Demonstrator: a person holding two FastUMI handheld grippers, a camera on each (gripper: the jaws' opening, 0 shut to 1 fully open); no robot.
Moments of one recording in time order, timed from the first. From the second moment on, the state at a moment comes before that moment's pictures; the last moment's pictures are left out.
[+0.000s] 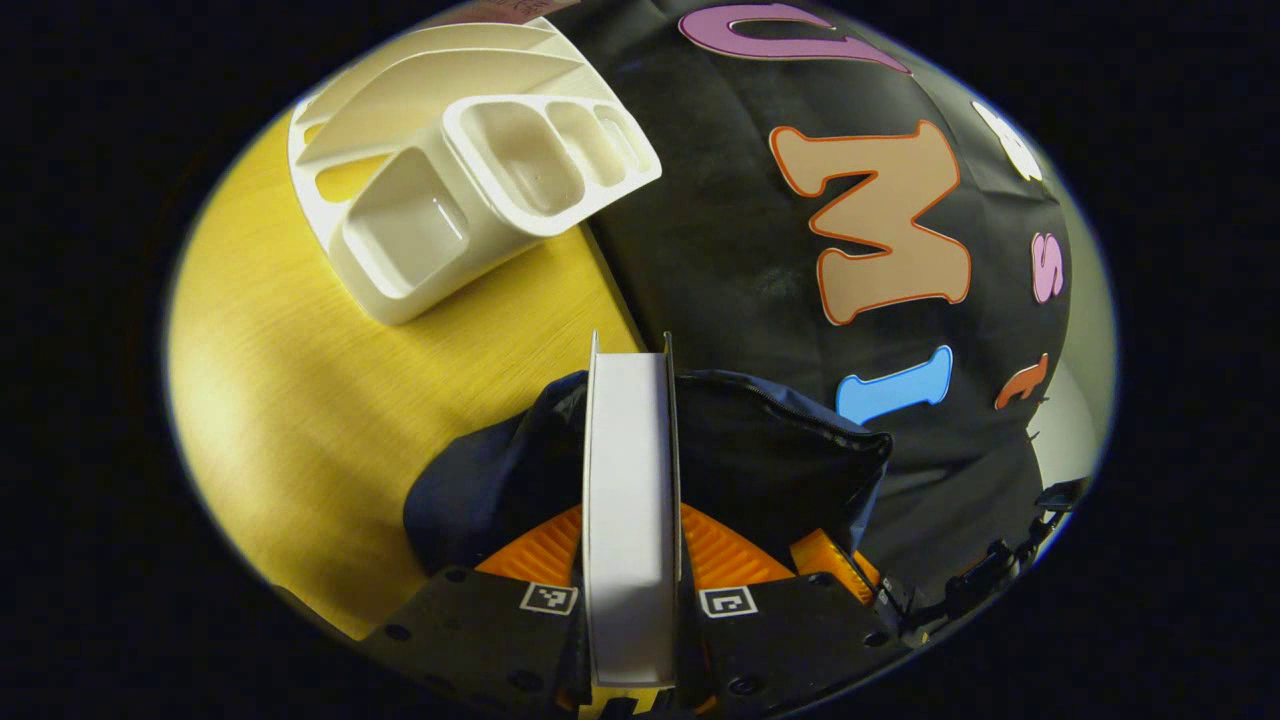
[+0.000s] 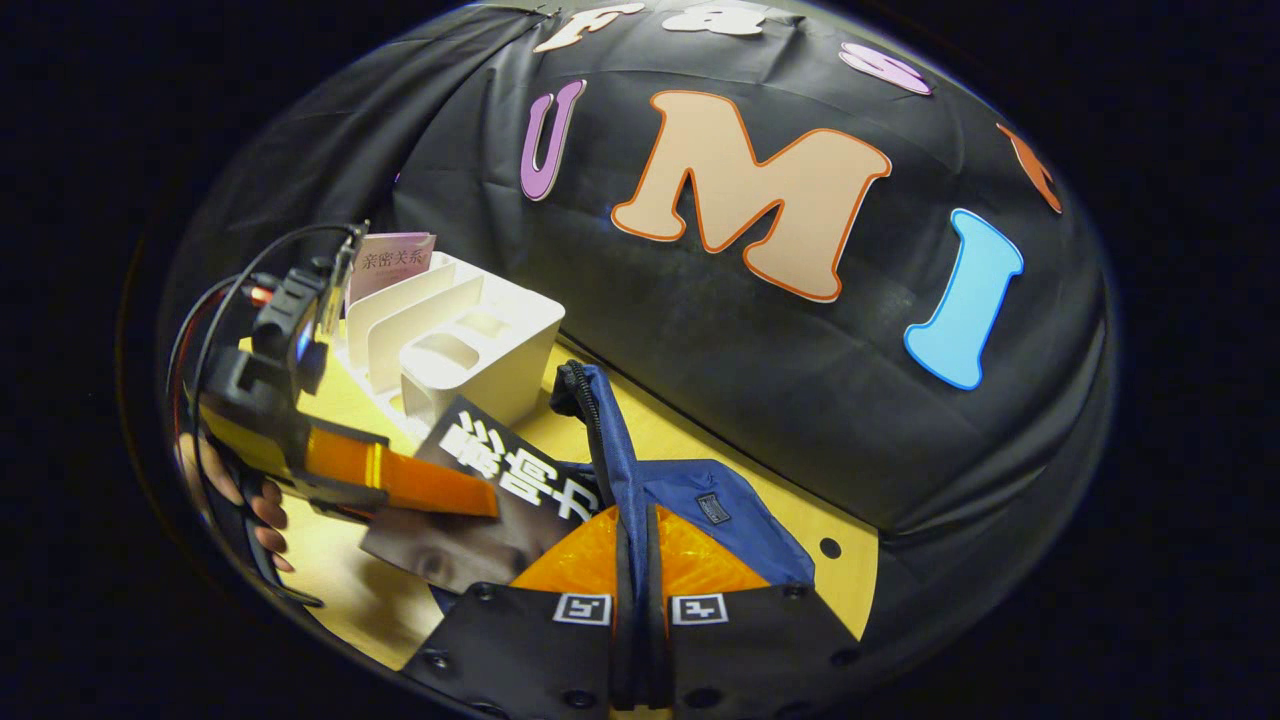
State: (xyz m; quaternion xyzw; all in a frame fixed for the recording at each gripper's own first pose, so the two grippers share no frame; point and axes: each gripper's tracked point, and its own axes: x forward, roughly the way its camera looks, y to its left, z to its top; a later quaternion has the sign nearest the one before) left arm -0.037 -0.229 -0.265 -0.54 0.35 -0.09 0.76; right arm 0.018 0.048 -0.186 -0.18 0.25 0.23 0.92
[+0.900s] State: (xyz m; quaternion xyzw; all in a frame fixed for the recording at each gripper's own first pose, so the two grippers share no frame) left arm 0.001 -0.326 -0.329 -0.58 0.35 -0.09 0.73; right arm 0.008 0.044 -0.184 -0.17 0.25 0.24 0.92
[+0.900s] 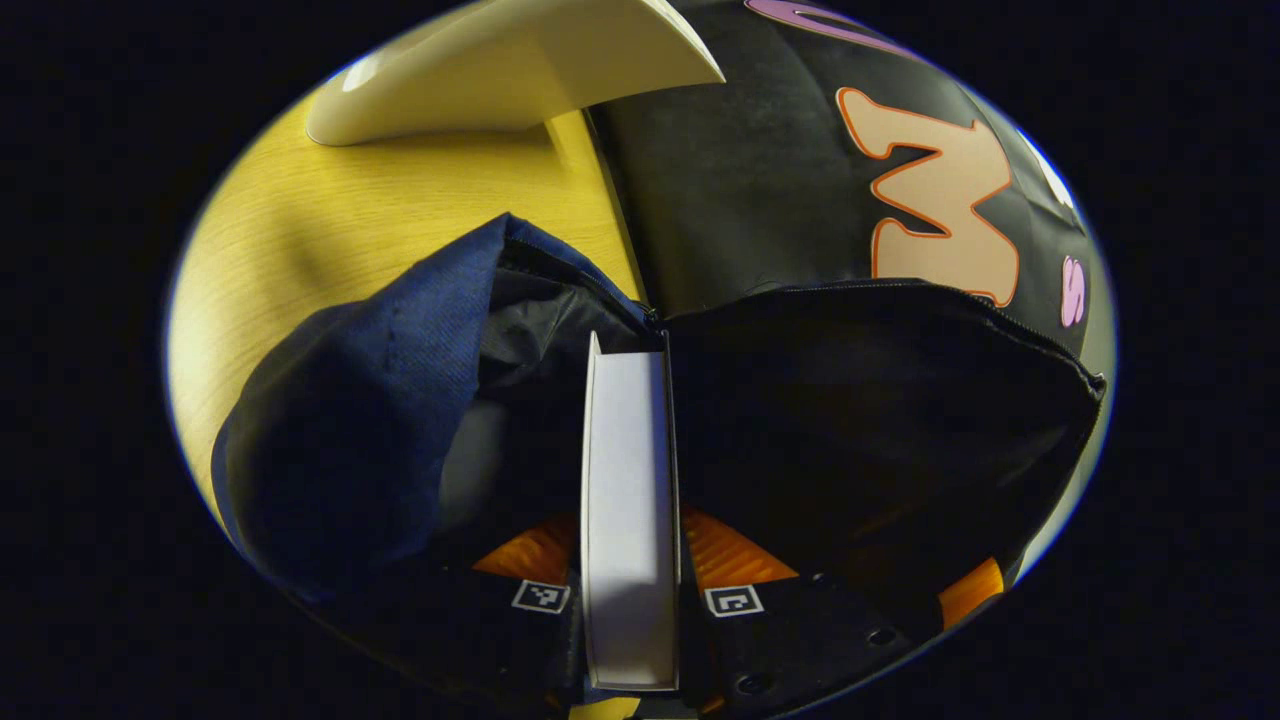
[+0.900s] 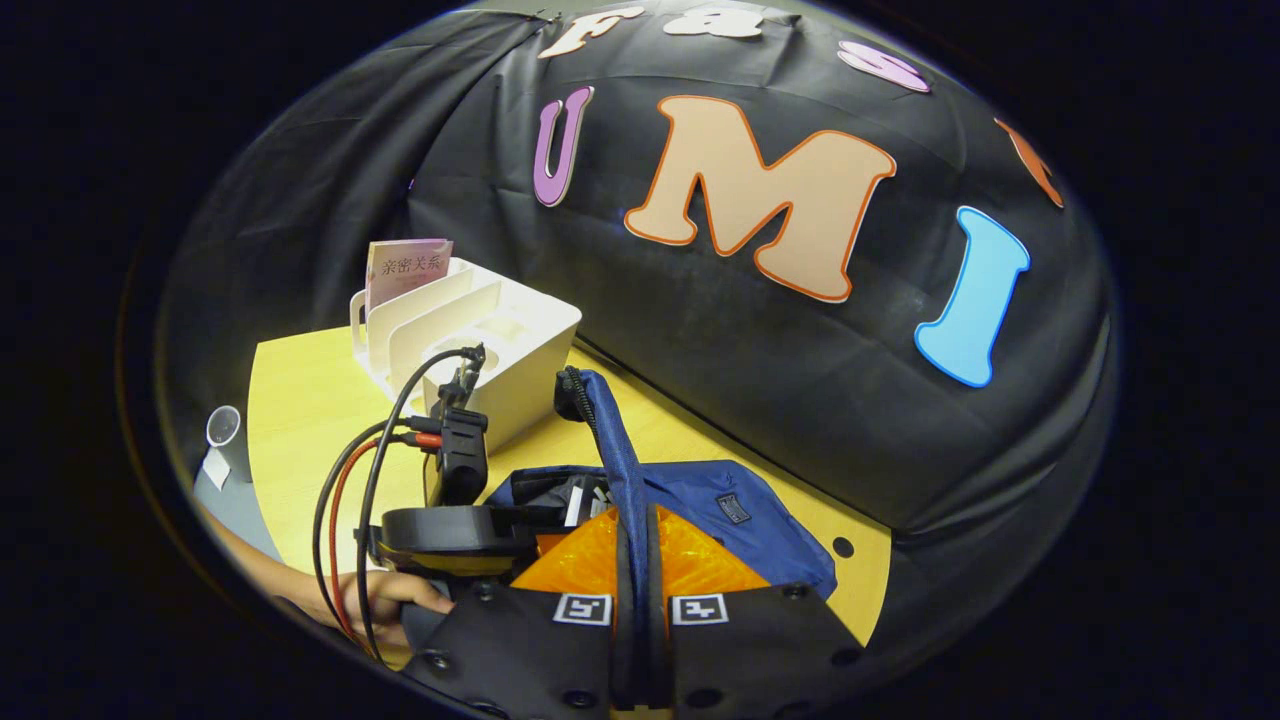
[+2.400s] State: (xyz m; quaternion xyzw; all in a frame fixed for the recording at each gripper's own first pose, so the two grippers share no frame) left arm 0.019 -0.019 -0.128 -0.32 0.22 -0.06 0.92; right arm 0.024 0.049 -0.184 -0.13 0.26 0.19 0.94
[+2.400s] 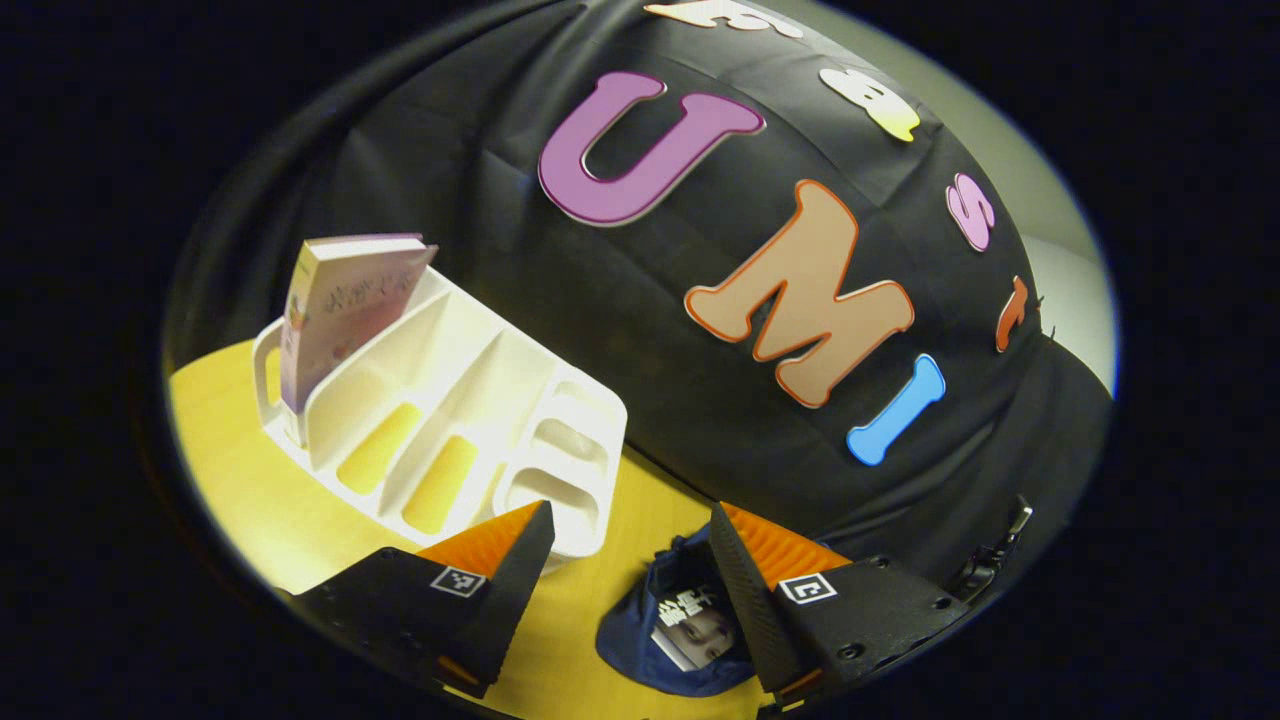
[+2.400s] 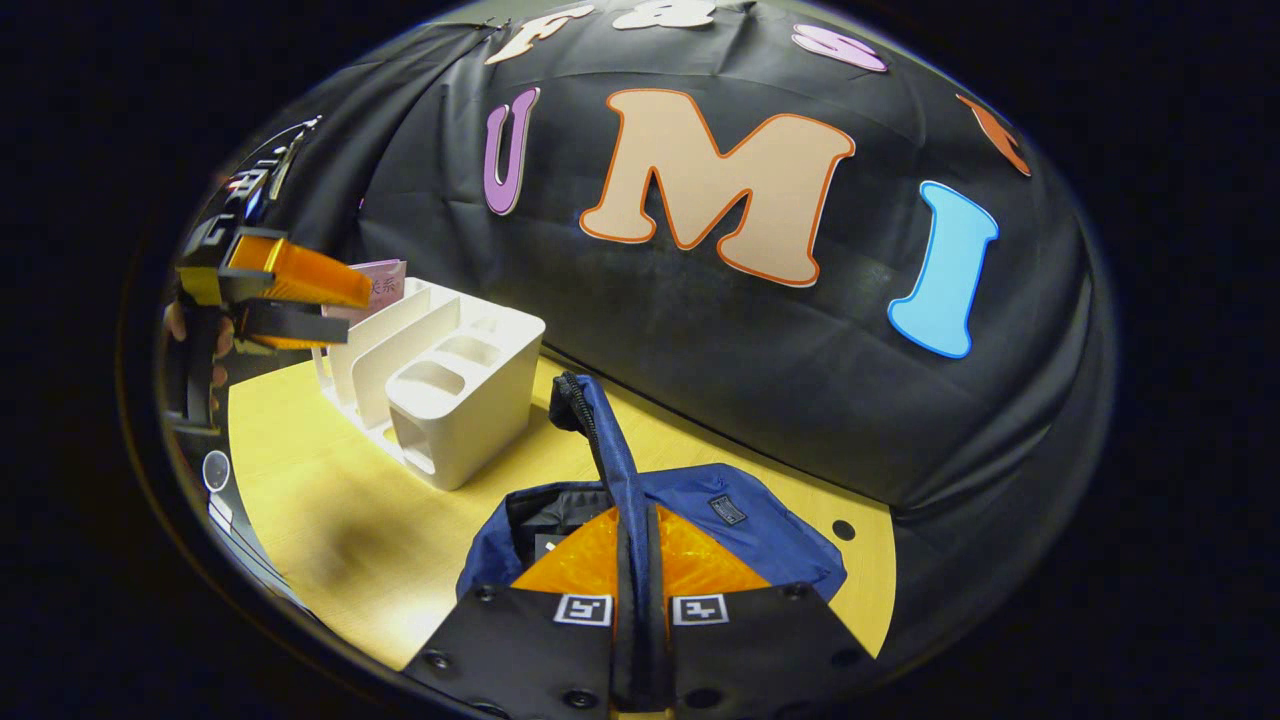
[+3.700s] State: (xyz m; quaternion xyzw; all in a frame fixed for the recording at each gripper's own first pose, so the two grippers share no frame) left arm 0.109 0.208 -0.155 -0.03 0.42 0.02 0.91; right arm 0.013 0.055 -0.198 -0.15 0.29 0.15 0.93
